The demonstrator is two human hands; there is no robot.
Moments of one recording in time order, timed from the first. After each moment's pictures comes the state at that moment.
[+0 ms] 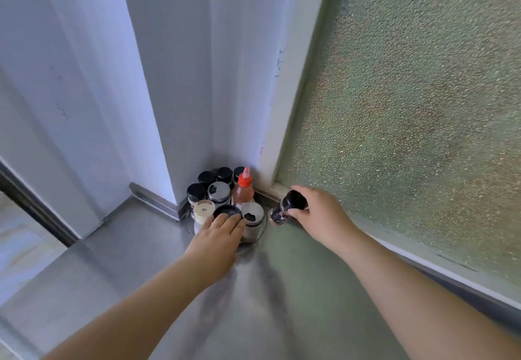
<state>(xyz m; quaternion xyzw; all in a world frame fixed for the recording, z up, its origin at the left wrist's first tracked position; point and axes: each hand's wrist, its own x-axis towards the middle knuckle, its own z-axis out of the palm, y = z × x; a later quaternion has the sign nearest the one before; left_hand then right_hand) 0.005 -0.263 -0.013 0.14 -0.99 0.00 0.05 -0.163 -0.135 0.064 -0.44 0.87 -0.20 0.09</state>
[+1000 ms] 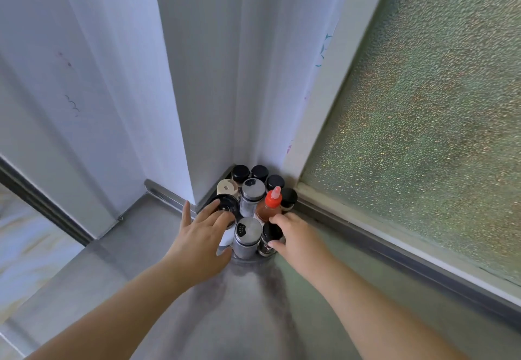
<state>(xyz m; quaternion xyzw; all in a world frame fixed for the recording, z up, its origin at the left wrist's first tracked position) 0.038 -0.327 -0.032 0.21 -0.97 -0.07 0.11 -0.123 -0.195 -0.015 -0.49 0.85 -0.13 0.17</state>
